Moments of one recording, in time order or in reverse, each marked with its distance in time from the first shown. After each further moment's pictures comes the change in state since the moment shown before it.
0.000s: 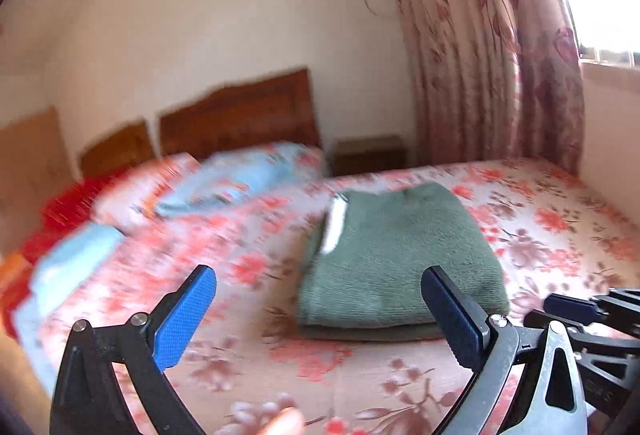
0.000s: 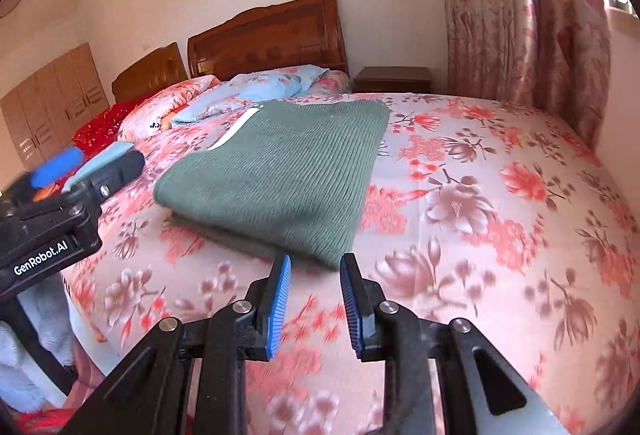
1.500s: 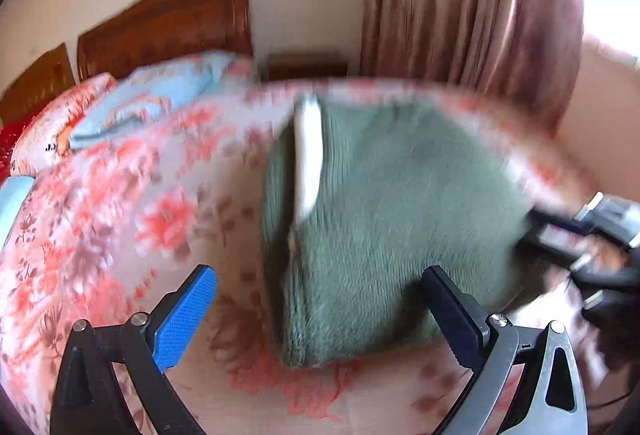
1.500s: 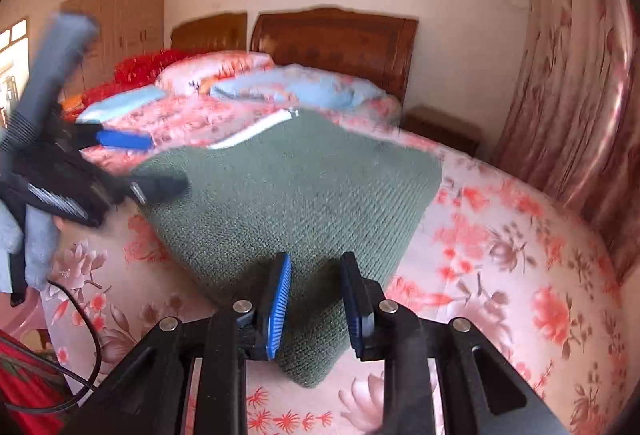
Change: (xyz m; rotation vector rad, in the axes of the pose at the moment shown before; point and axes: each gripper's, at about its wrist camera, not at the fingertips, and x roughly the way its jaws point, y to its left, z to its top) left arm 0.152 0.022 -0.019 -0.003 0.409 -0.331; right arm 0.064 0.002 0.039 -0.356 -0.042 0.062
